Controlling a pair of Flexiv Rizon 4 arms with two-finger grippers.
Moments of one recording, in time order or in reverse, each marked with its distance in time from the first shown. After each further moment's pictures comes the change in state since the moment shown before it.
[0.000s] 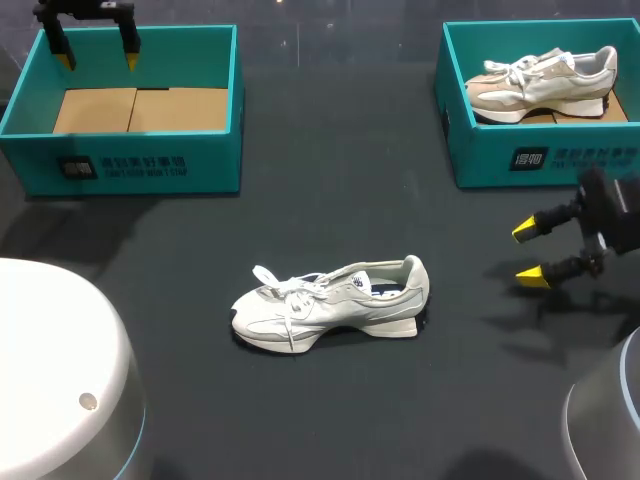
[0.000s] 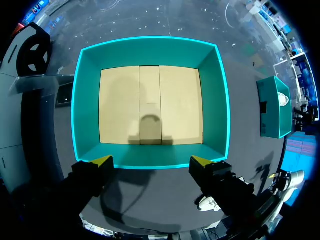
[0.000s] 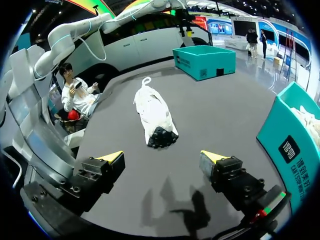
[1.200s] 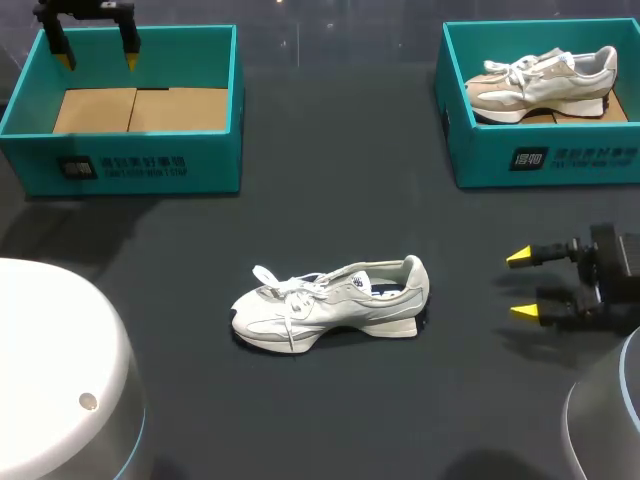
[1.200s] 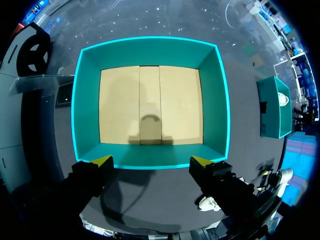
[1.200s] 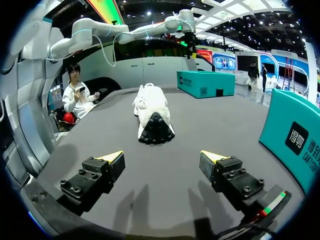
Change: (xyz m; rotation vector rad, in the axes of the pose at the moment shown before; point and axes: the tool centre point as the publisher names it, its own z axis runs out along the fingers) left arm 0.000 0.000 0.000 0.000 0.000 0.000; right arm -0.008 -0.050 0.040 -0.248 -0.029 -0.150
